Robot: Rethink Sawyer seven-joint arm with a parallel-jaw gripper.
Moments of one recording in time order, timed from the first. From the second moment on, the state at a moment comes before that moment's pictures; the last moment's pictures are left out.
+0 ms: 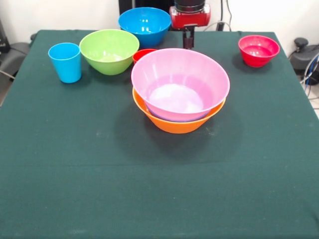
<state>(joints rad) -0.36 -0.55 0.19 2.07 -0.72 0.10 2.21</state>
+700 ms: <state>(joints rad) -0.38 -0.58 0.23 2.07 -0.72 0.18 2.21</state>
